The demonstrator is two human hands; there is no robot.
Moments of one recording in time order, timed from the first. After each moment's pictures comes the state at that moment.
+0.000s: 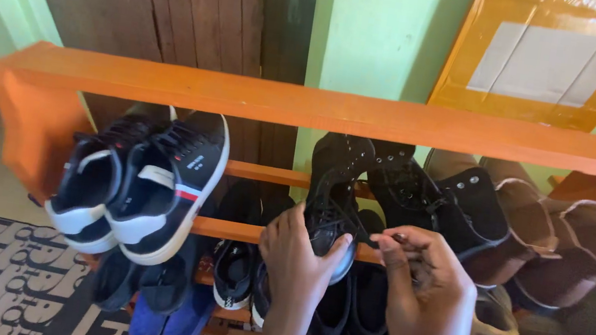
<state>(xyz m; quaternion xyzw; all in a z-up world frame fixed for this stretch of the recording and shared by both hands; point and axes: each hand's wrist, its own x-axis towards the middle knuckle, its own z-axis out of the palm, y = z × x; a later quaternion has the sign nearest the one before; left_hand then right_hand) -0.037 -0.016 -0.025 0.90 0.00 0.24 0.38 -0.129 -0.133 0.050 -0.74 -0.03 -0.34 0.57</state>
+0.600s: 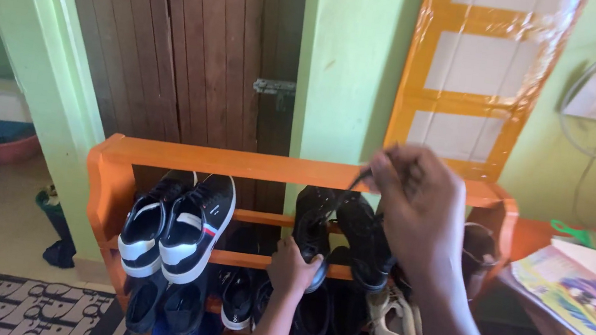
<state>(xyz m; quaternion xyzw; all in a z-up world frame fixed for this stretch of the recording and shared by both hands) -0.034 -0.025 -0.011 0.93 0.03 0.16 0.33 -0.214 -0.137 0.248 -0.70 -0.19 -0.39 0.57</state>
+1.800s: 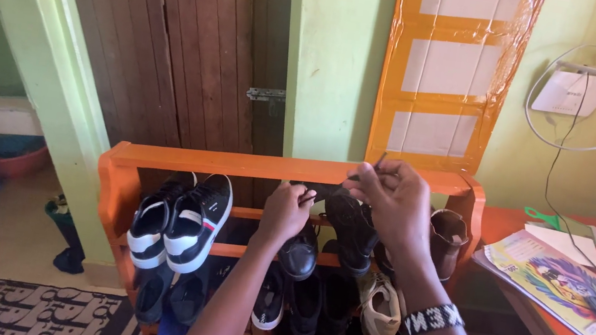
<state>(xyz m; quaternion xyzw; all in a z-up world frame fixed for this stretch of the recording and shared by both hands) -0.063 -0.007 0.121 0.89 -0.19 0.22 0.35 -0.223 -0.169 0.236 -0.69 -0.10 -0.30 0.65</state>
